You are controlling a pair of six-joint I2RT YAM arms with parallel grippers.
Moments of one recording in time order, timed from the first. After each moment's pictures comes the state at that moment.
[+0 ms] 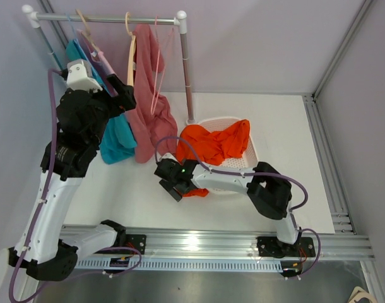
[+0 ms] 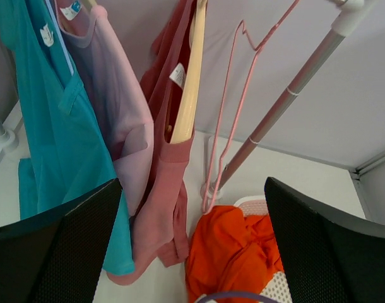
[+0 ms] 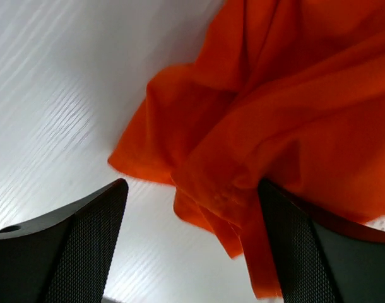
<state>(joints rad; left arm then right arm) -0.38 1.06 1.58 -0.57 -0.37 -0.36 1.17 1.99 1.53 -0.75 0.37 0.27</state>
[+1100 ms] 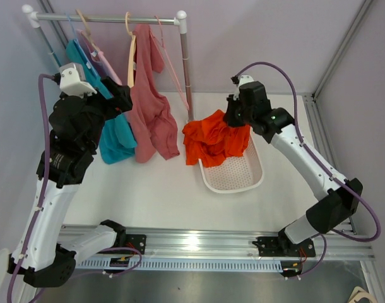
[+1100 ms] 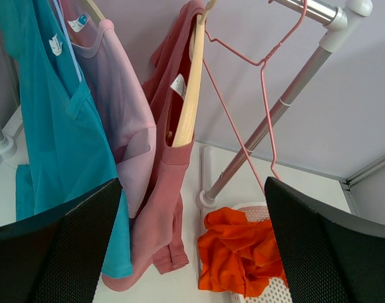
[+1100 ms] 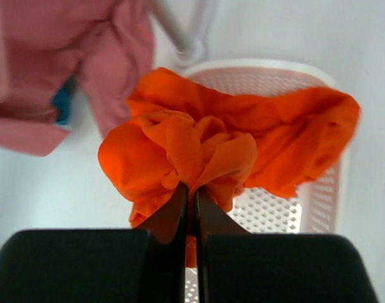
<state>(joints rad) -0.38 1.01 1.53 -0.55 -0.38 -0.37 0.57 1.52 1.60 -0.64 0.04 0.30</state>
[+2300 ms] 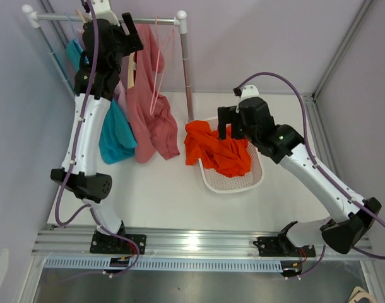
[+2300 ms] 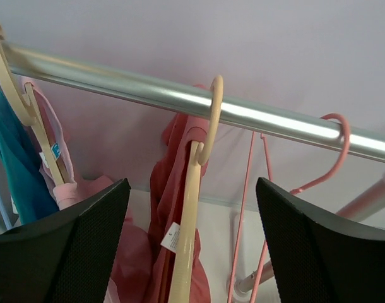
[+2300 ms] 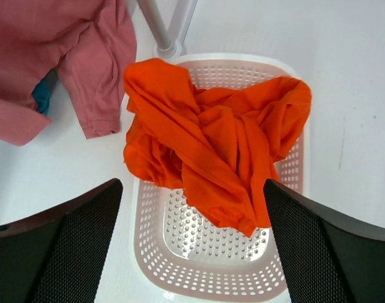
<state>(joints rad) -0.23 1.79 2.34 -0.56 -0.31 -0.19 0.69 1.35 1.47 -0.66 0.30 0.28</state>
